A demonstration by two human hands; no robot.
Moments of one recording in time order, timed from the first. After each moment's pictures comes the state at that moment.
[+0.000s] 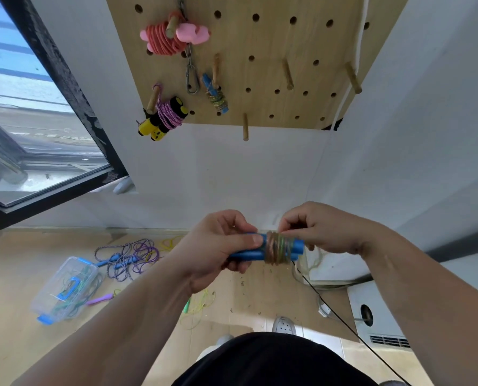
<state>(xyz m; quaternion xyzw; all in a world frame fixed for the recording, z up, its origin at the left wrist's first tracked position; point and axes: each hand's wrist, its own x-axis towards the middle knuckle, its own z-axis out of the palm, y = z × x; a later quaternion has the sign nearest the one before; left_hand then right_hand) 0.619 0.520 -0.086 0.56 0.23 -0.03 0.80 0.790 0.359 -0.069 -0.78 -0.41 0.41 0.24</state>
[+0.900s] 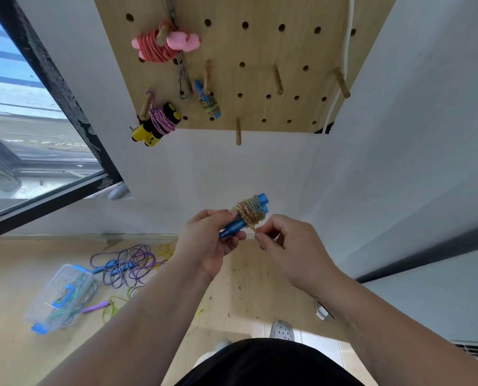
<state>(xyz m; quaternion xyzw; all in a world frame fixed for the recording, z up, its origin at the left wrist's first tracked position) 0.649 0.513 -0.102 0.40 0.41 0.11 0.81 0.725 0.365 -0.095 -0.85 -0.31 0.17 0.39</state>
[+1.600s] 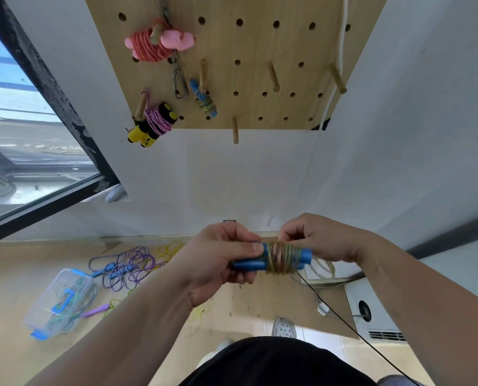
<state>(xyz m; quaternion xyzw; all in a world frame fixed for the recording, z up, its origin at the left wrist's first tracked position) 0.620 0.507 -0.082 0.53 0.25 -0.08 0.81 0.792 0.341 -0.092 -0.76 -0.40 0.43 0.27</state>
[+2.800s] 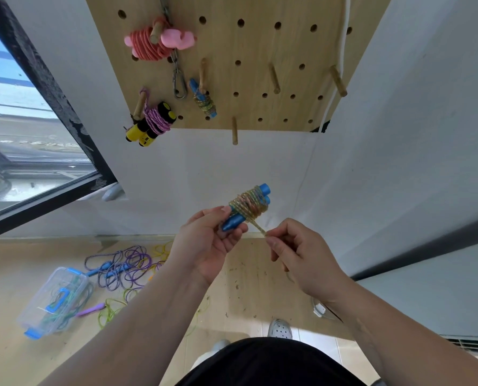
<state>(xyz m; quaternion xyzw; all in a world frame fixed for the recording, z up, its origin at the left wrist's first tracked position) 0.648 0.516 -0.101 0.32 0.36 0.13 0.87 0.730 0.344 -0.113 -0.79 -0.29 0.23 0.49</state>
